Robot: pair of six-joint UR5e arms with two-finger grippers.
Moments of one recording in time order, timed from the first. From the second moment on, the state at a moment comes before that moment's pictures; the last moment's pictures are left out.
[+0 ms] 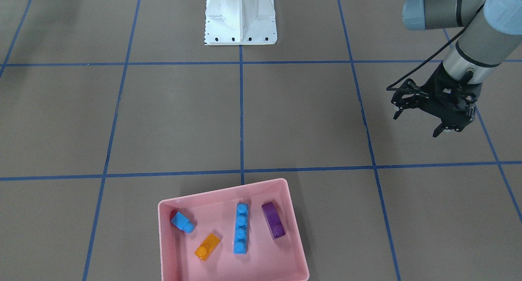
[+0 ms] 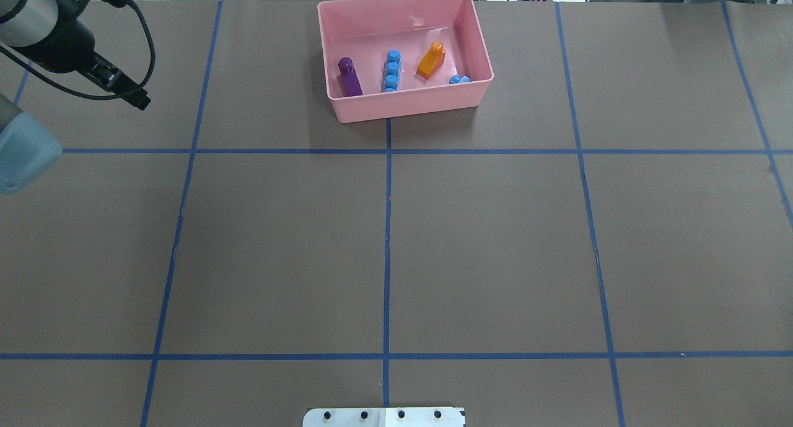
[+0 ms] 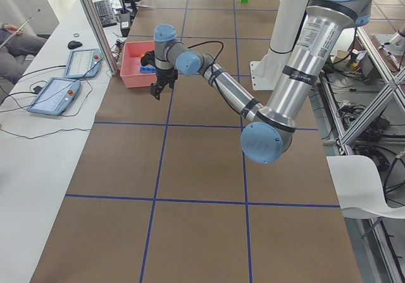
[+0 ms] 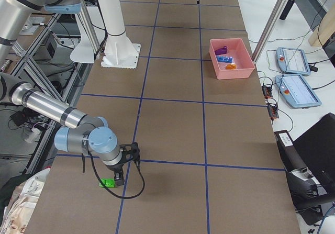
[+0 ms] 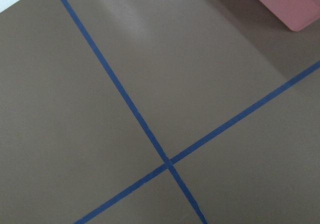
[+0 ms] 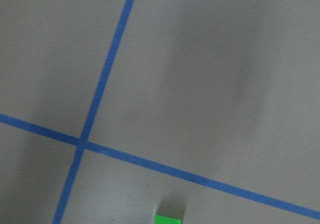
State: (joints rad) left arm -1.07 -1.97 -1.85 -1.53 -2.16 -0.19; right arm 1.65 -2.23 1.76 -1.11 2.31 -0.33
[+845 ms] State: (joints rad) left arm -1.07 -1.97 -1.88 -1.54 -2.16 -0.21; right arm 1.61 -2.27 1.53 -0.79 2.32 -0.16
